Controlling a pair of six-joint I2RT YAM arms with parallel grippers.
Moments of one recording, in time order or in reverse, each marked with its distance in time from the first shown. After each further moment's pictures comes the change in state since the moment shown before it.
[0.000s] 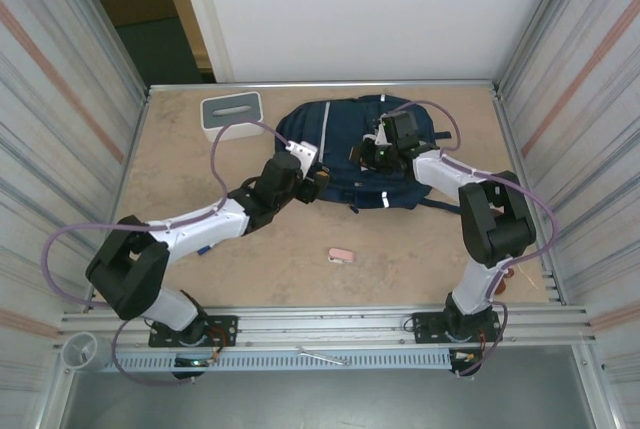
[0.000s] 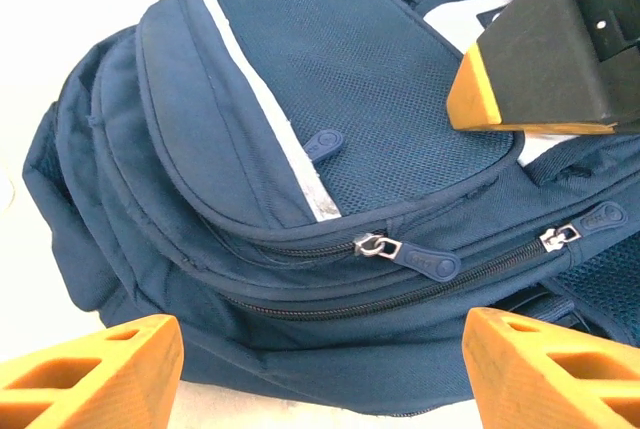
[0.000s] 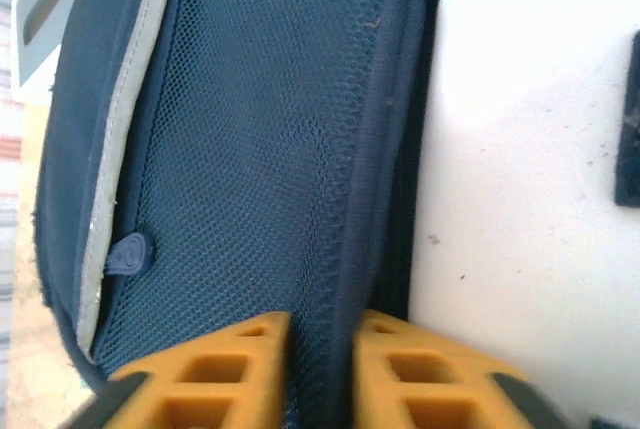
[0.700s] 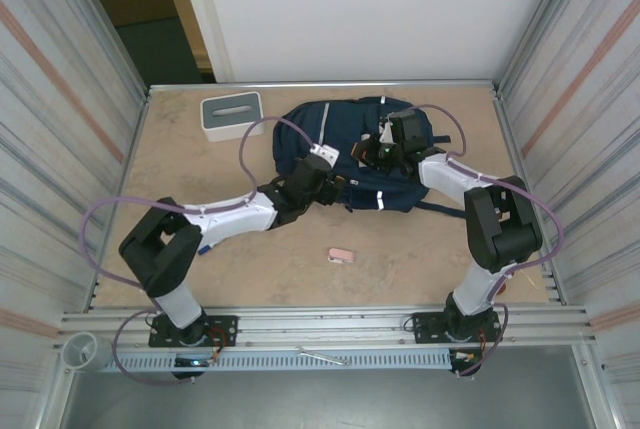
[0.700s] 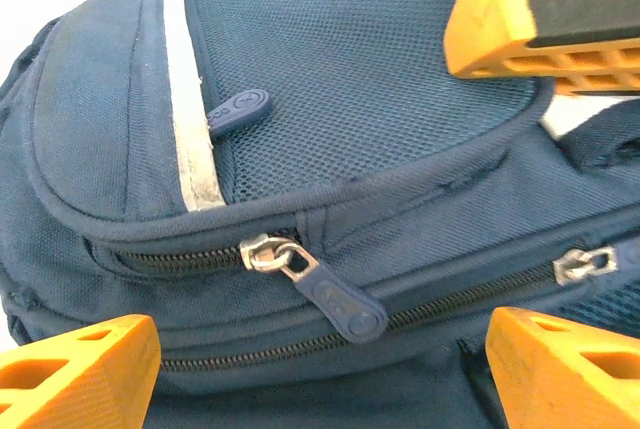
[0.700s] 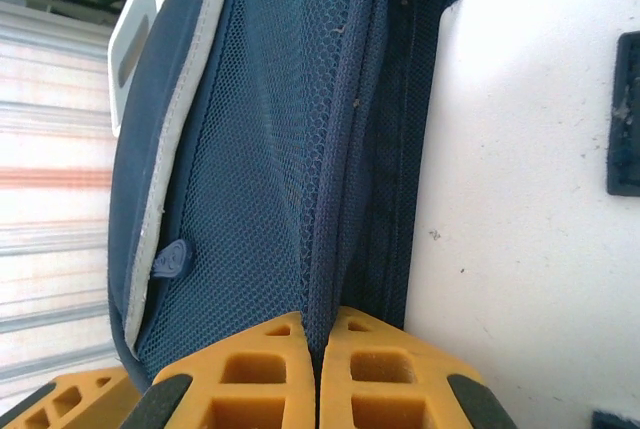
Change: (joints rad) left arm -0.092 0.202 0.161 -0.061 -0.186 -0.016; right arm -0.019 -0.050 -0.054 0.102 -0.093 0.169
